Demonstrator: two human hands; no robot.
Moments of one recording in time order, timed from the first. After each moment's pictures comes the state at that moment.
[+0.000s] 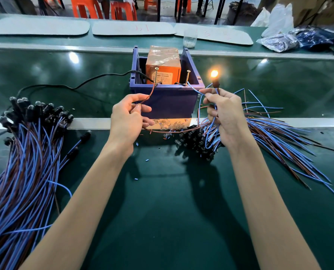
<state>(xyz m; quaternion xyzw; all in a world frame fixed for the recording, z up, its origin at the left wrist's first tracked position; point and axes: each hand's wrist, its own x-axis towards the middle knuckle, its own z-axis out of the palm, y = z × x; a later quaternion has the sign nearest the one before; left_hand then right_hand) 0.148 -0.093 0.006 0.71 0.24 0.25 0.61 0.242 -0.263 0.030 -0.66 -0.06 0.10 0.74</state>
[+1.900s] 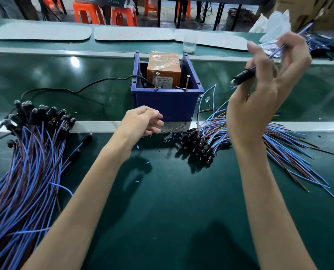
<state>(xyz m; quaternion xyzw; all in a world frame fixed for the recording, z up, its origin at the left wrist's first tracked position) 0.141 -0.098 0.021 0.73 0.21 0.08 0.64 0.222 -0.271 0.065 -0.69 -0.23 -0.52 0.45</state>
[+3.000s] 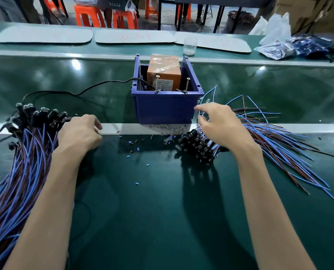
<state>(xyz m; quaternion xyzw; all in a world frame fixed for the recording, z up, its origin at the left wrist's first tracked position) 0.109 -0.007 0.005 0.91 0.38 0.04 0.14 0.229 -0.272 0.041 -0.94 -0.27 0.01 0.22</state>
